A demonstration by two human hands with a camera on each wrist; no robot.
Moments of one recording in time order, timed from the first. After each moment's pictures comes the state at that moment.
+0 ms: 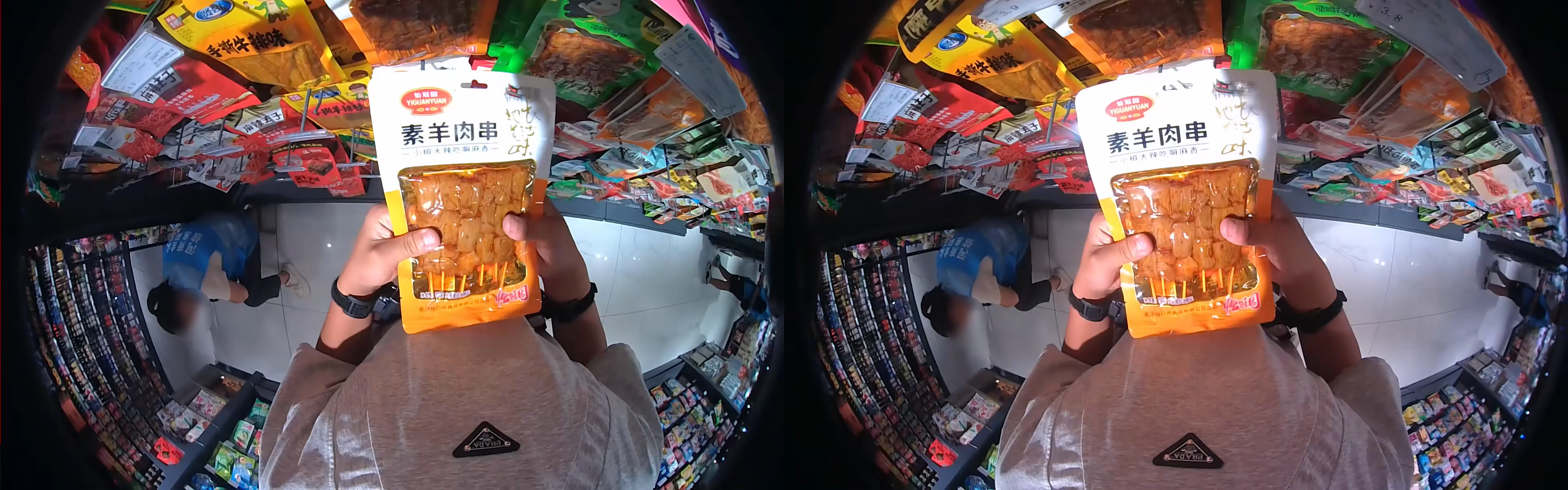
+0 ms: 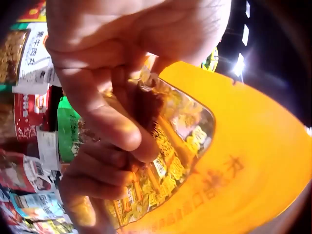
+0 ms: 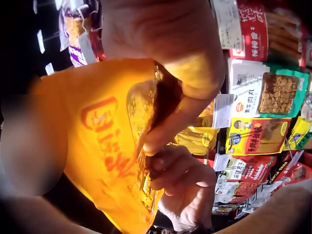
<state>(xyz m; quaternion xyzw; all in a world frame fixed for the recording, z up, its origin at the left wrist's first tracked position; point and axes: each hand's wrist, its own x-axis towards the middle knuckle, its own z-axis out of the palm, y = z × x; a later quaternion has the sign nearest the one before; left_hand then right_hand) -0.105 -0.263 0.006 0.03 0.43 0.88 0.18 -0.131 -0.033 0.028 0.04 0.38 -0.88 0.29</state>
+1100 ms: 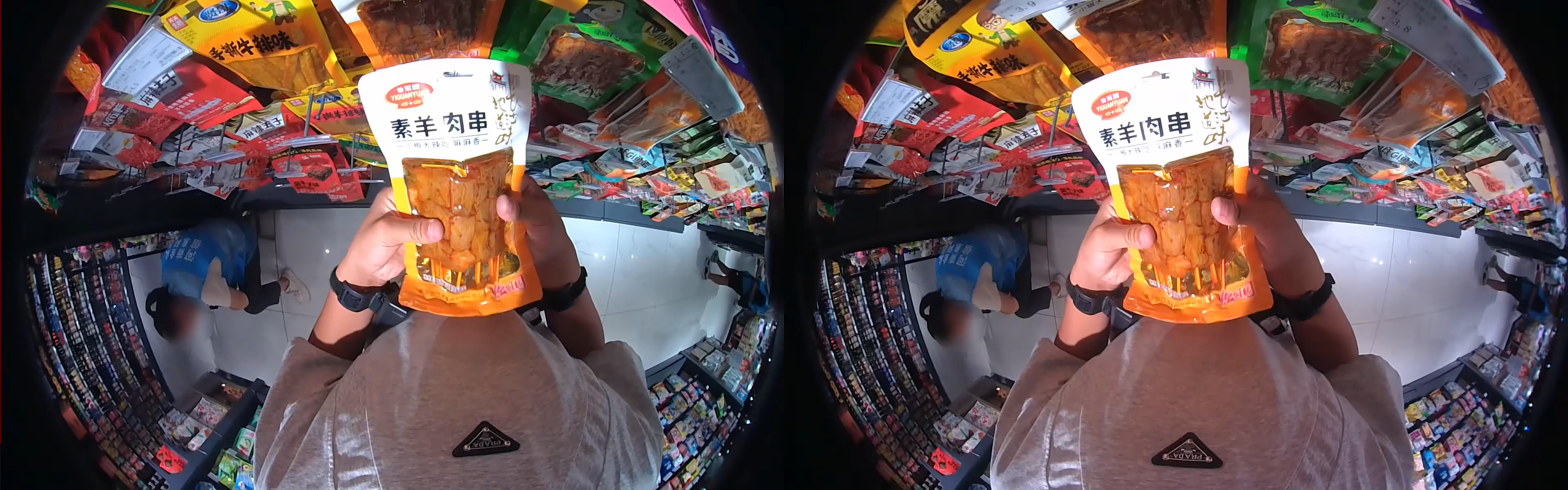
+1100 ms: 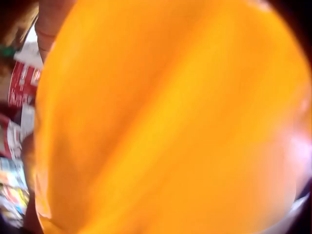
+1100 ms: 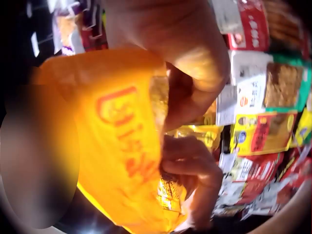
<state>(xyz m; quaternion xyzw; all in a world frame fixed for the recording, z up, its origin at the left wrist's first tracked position) -0.130 -0.264 0.010 0.01 0.28 0.93 0.24 -0.149 -0.055 0.016 0.01 0.32 -0.90 0.29</state>
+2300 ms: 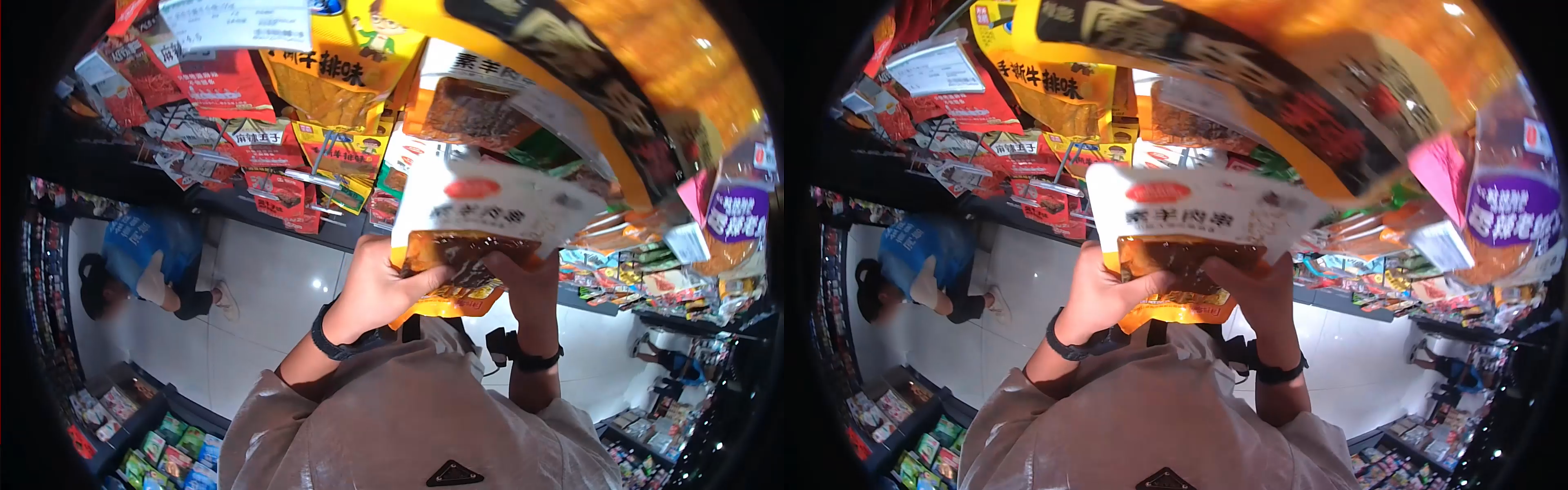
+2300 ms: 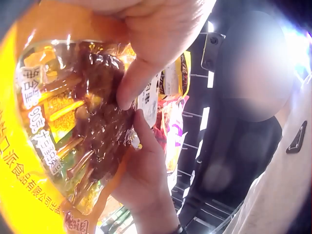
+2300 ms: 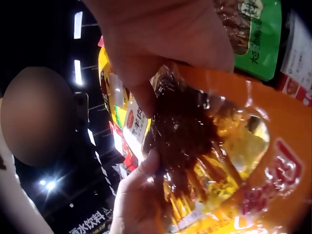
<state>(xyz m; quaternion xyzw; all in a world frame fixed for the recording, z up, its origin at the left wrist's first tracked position) -0.154 -0.275 0.016 0.03 0.67 0.74 -0.03 -0.191 -0.068 0.055 0.00 0.73 -0.67 0.10</state>
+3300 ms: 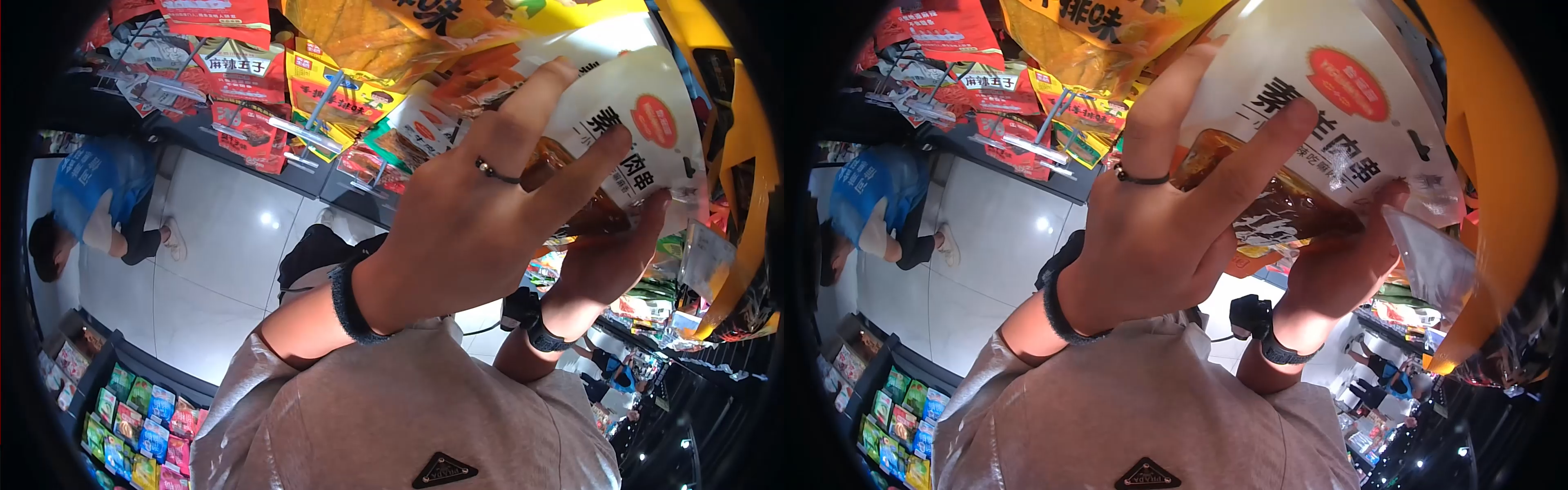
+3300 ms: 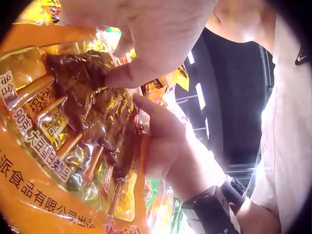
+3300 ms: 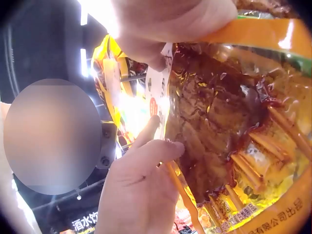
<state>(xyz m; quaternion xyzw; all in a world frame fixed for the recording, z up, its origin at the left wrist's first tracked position) -0.250 -0.263 0.042 0.08 0.73 0.47 -0.48 -0.276 -0.116 0.102 0.07 0.68 -0.70 -0.20</state>
